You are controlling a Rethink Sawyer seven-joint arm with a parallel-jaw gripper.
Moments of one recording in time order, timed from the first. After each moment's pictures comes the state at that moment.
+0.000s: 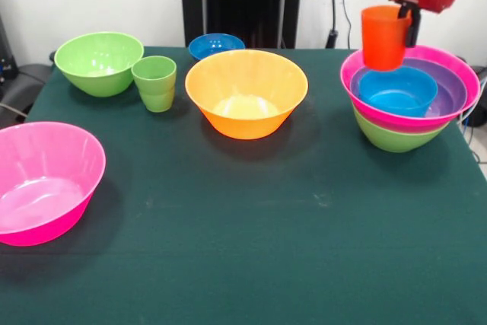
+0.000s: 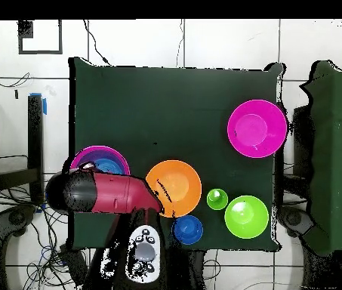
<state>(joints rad) 0.09 -0.80 -0.02 1.91 0.23 0.46 2.51</state>
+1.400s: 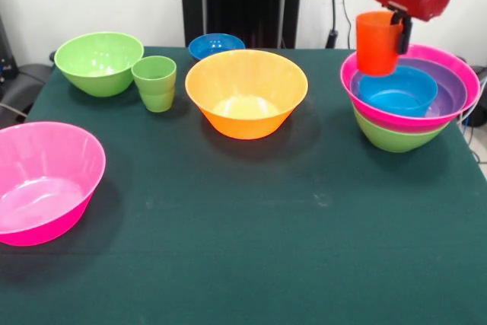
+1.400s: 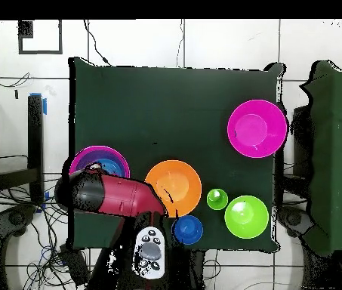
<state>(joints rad) 0.08 -0.76 -0.04 1.94 0.30 0.41 2.51</state>
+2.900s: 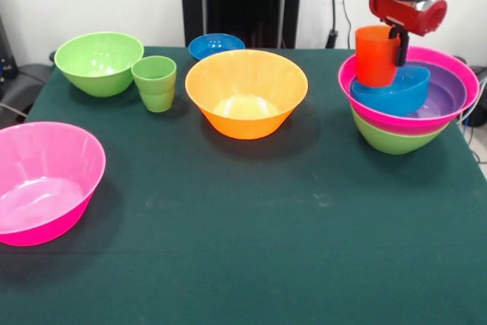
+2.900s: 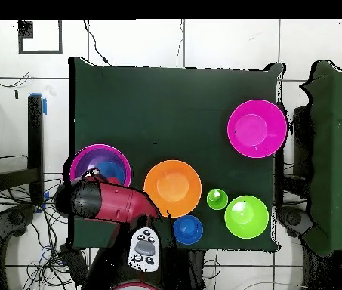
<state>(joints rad) 0.10 -0.72 -0.02 2.00 0.34 0.29 2.51</state>
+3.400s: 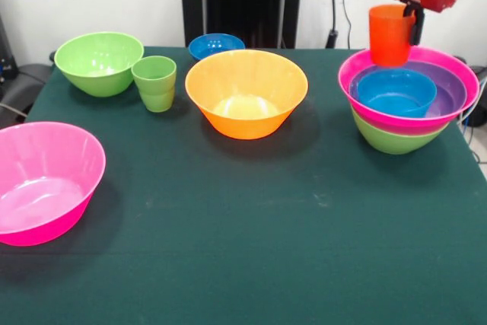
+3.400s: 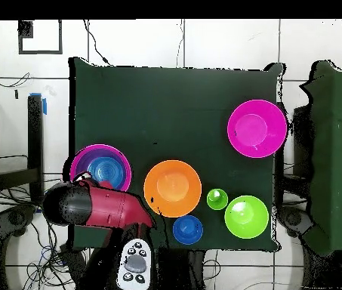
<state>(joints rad) 0.14 -0.79 -0.04 2.01 0.35 0.36 2.51</state>
